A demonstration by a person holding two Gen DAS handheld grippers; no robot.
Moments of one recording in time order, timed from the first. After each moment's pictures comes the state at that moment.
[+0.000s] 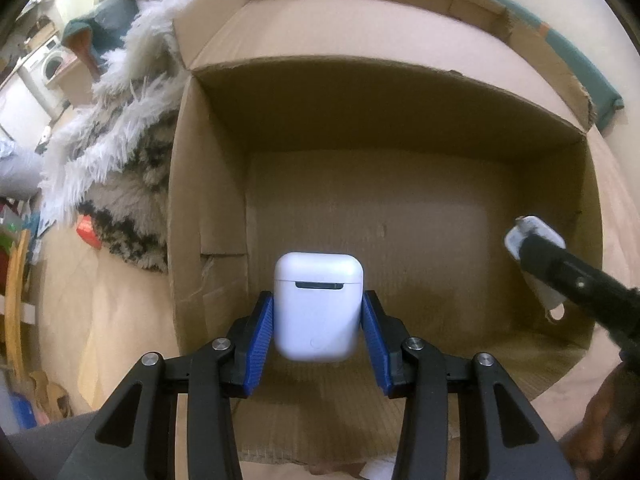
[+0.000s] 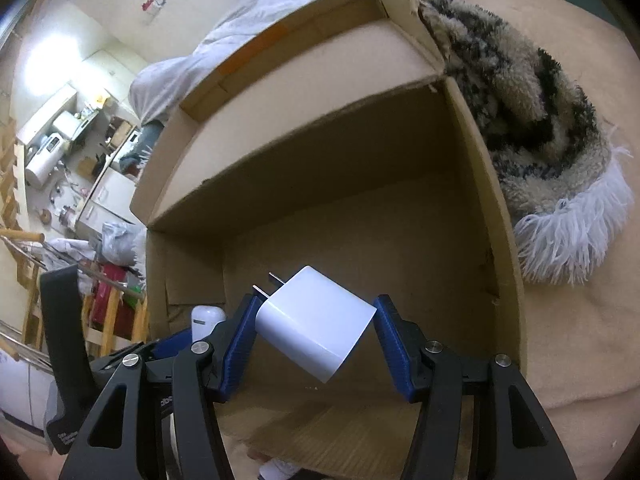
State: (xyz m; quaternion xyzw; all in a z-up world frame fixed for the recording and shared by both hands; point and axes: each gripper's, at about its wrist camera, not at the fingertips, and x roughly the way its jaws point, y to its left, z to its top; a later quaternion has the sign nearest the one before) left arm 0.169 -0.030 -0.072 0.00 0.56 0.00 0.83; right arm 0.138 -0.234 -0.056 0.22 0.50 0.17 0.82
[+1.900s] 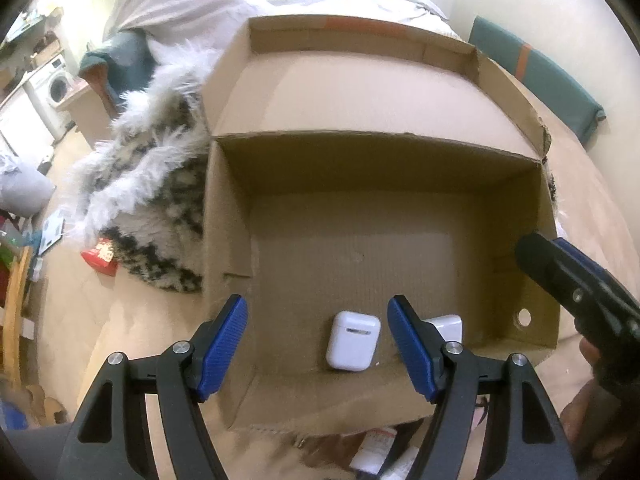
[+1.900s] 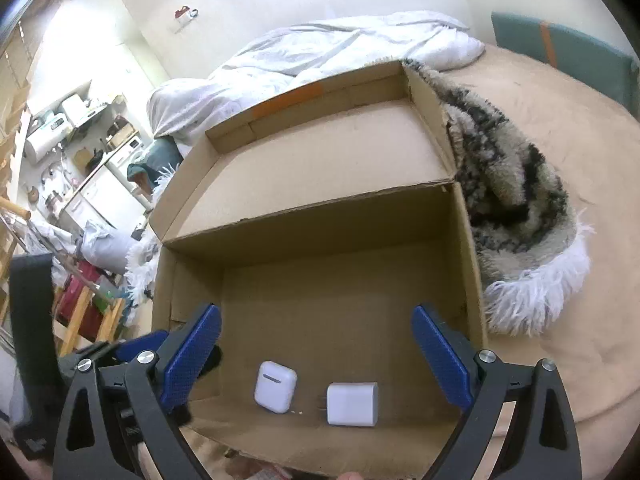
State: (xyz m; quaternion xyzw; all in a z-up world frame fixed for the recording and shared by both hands) left arm 0.135 -0.036 -0.023 0.00 0.51 -0.01 0.86; right arm 0.108 -0.231 -0.009 0.14 0.40 0.14 0.89
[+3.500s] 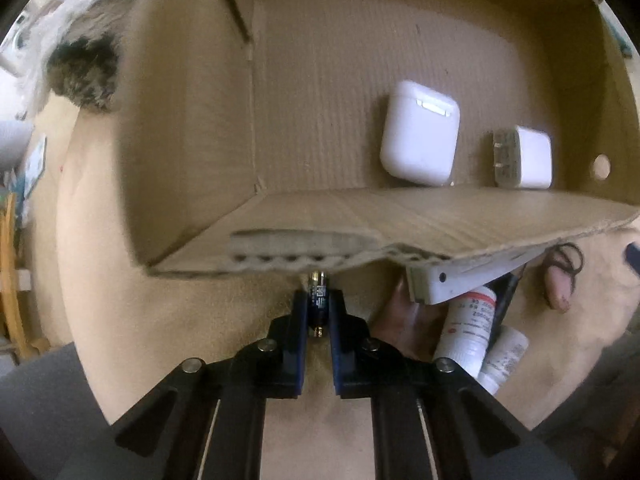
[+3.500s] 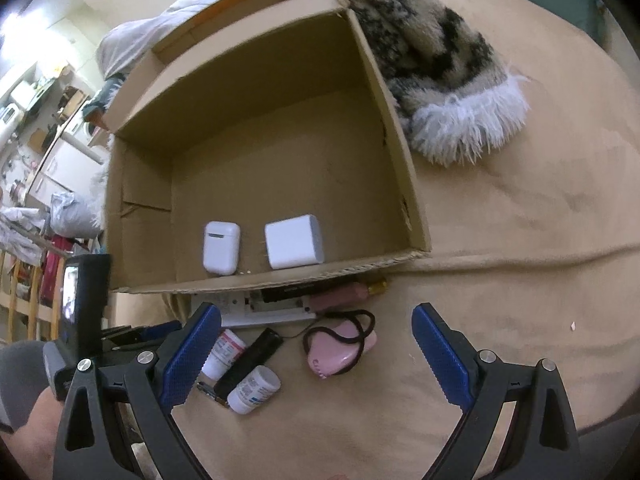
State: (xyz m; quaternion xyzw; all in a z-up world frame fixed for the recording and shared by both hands) left arm 0.100 -0.008 -0.151 -0.01 0.67 -0.02 0.74; right arm 0.042 -0.255 -0.065 0.16 0.56 0.08 0.81
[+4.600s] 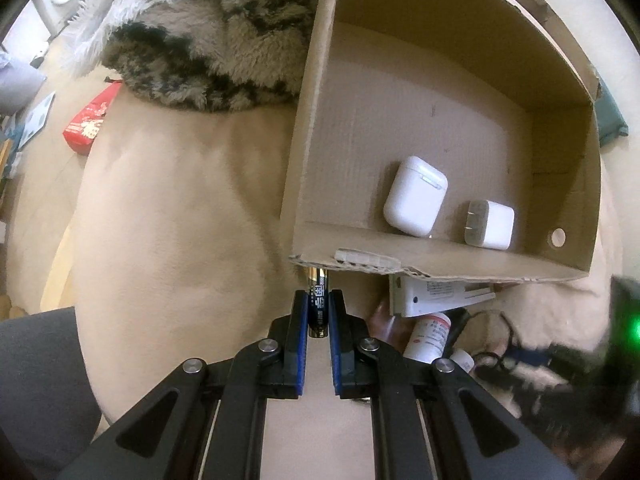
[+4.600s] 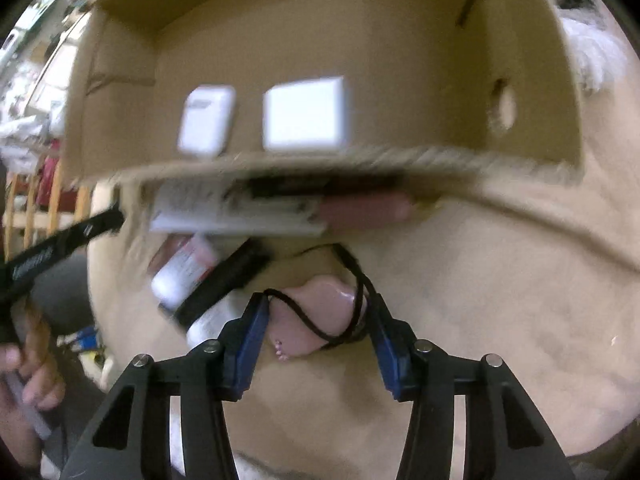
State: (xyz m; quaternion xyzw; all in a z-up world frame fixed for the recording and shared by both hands) left arm 0.084 0.033 -0.112 -0.11 0.63 -0.01 0.77; right arm 0.045 -0.208 -0.129 0.07 0.70 0.19 0.69
